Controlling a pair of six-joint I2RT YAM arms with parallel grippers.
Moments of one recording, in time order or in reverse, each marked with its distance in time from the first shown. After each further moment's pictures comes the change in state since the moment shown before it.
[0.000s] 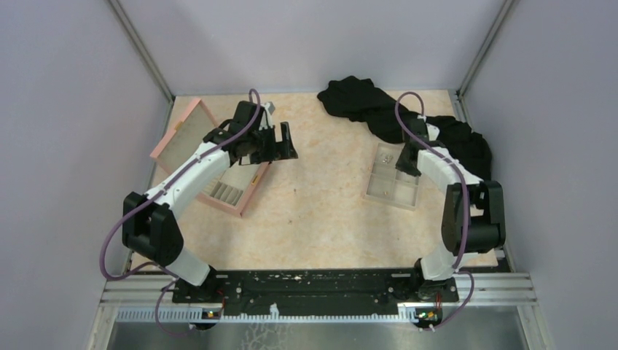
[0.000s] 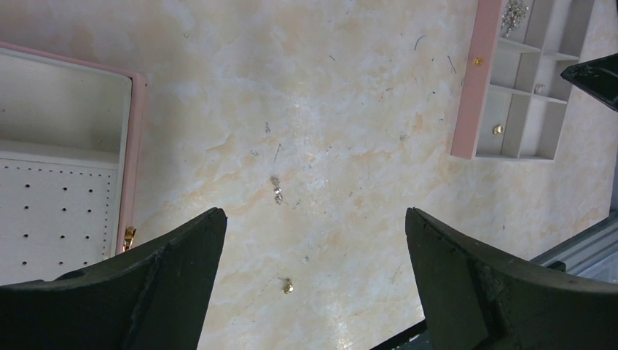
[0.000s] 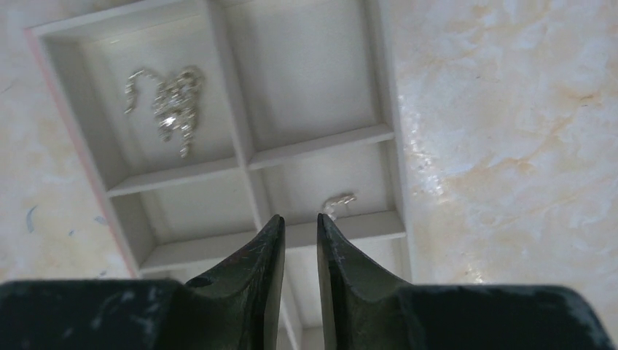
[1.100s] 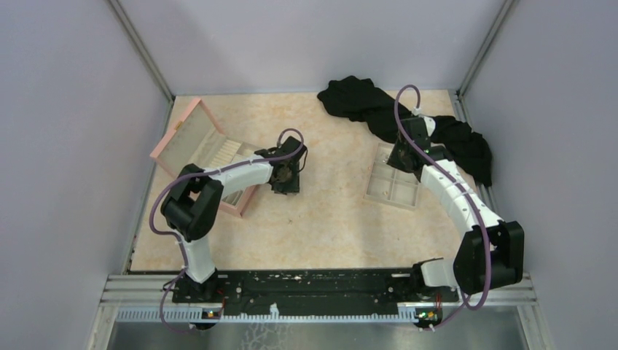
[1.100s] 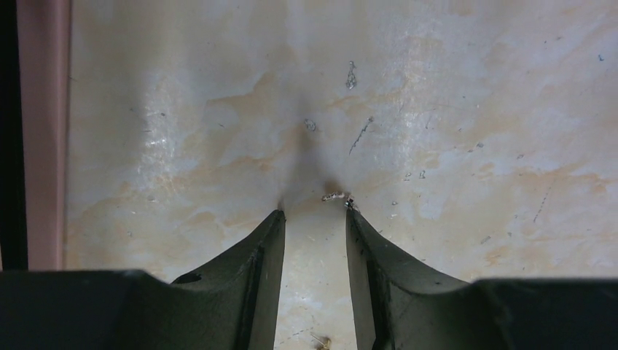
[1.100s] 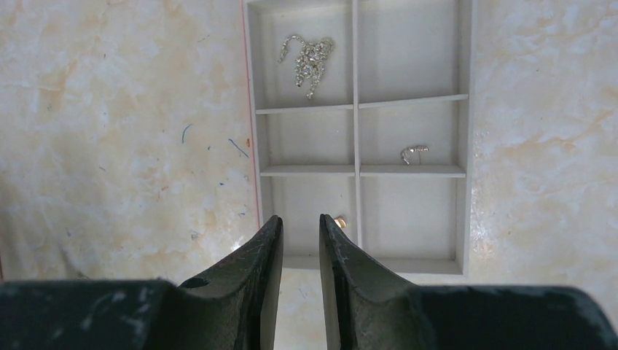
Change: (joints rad) left arm -0.203 0.295 -0.111 0.031 -0.342 -0.146; right arm 0.135 -0.292 -0.003 -0.077 -0.072 0.027
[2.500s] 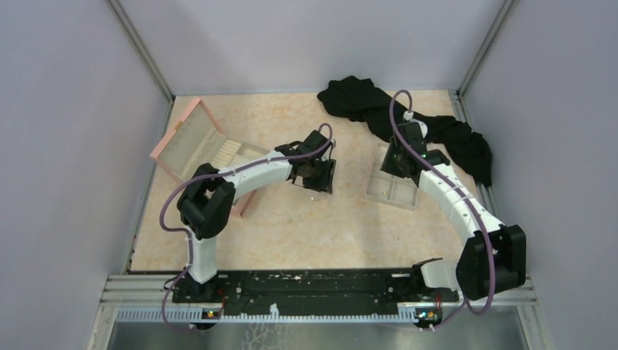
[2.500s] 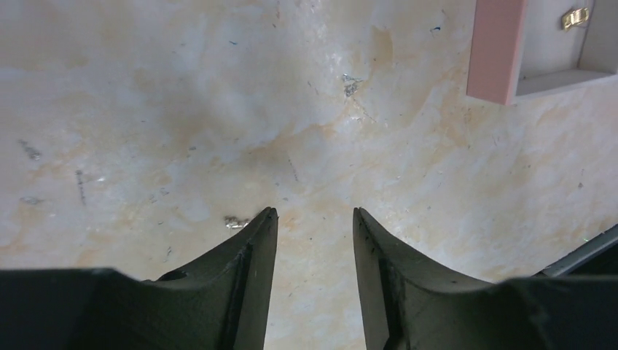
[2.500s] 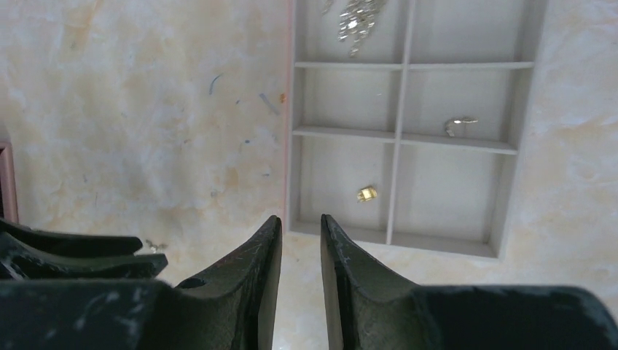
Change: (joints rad) left arm -0.129 0.104 0.213 0.042 0.272 0.142; right arm 0.027 -0.032 -0.027 -0.017 -0.065 0.001
